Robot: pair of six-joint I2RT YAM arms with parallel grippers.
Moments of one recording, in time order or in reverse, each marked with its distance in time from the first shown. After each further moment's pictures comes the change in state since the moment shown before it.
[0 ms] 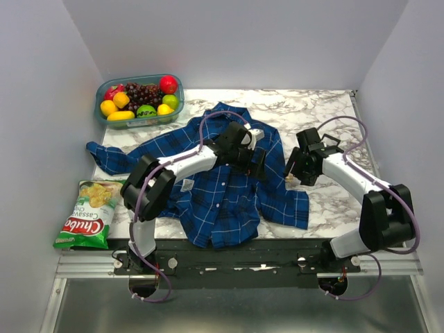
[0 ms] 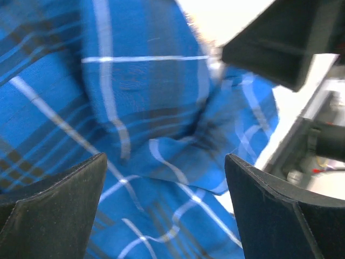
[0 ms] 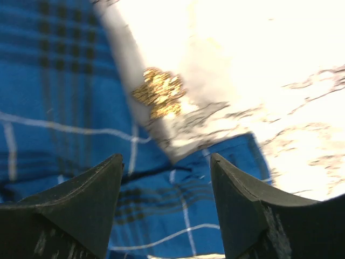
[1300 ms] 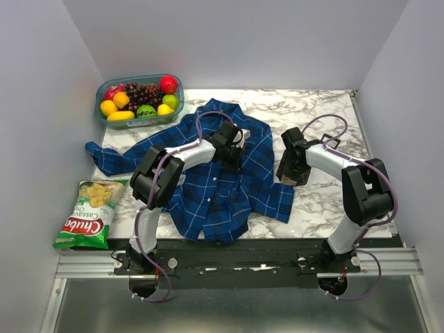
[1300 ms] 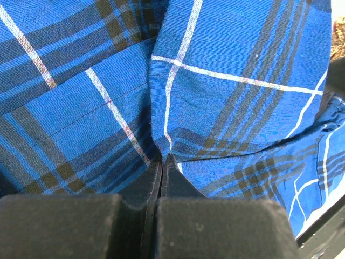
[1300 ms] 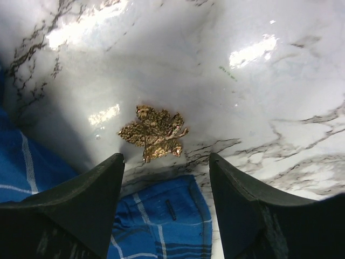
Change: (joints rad) left arm 0.104 0.174 0.071 -0.100 -0.142 0.037; right arm 0.053 0.254 0.096 0.001 0.082 0.002
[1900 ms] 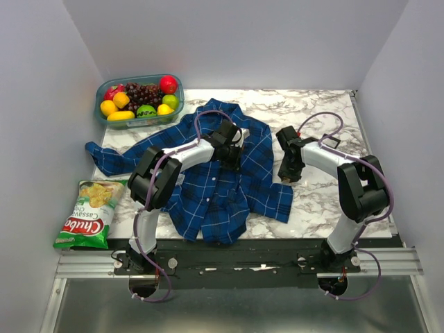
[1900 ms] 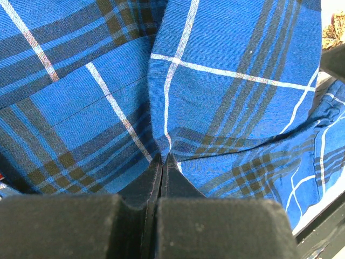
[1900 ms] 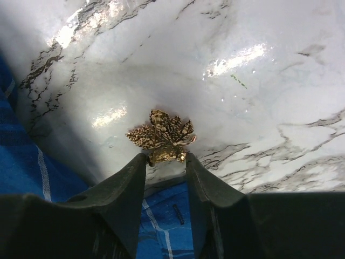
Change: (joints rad) left arm 0.002 -0.029 -0.006 -0.025 -0.006 0.010; right arm 0.032 0.048 0.054 -0.025 0.060 0.022
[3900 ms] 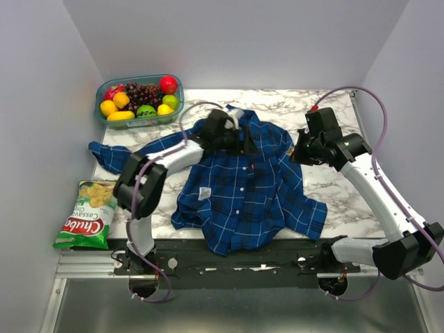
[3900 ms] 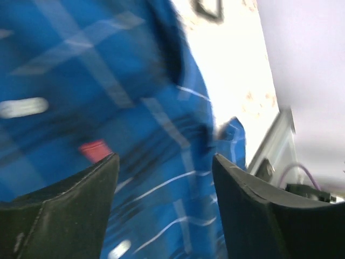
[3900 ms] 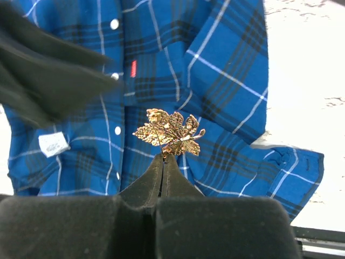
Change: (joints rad) left arm -0.017 -0.100 -0.074 0.406 0.196 -0.359; right arm 0.034 -0.500 0.204 -0.273 -0.184 -0.175
